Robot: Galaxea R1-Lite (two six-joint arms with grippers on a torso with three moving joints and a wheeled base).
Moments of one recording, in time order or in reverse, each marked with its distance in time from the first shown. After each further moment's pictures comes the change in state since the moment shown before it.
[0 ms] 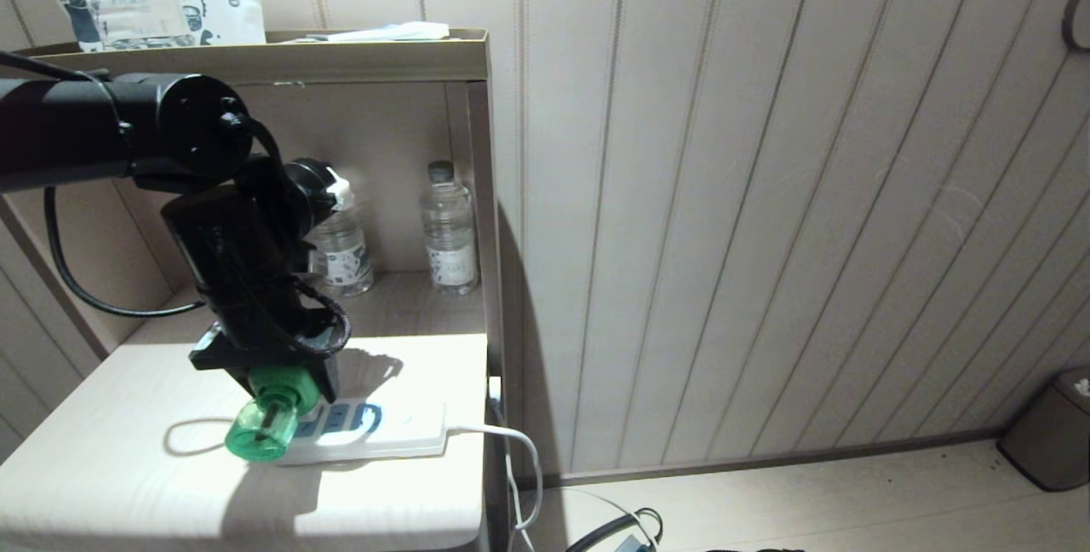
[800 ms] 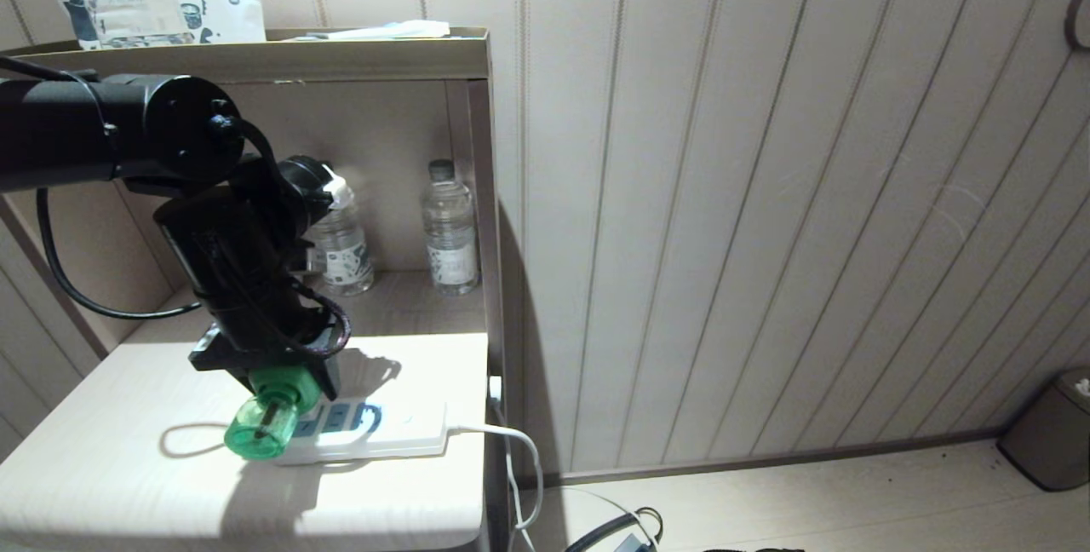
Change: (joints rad) left arm -0.002 -0.034 0.039 -0.050 0.002 0.001; right arm 0.001 0.000 0.000 0.000 -0.001 0.000
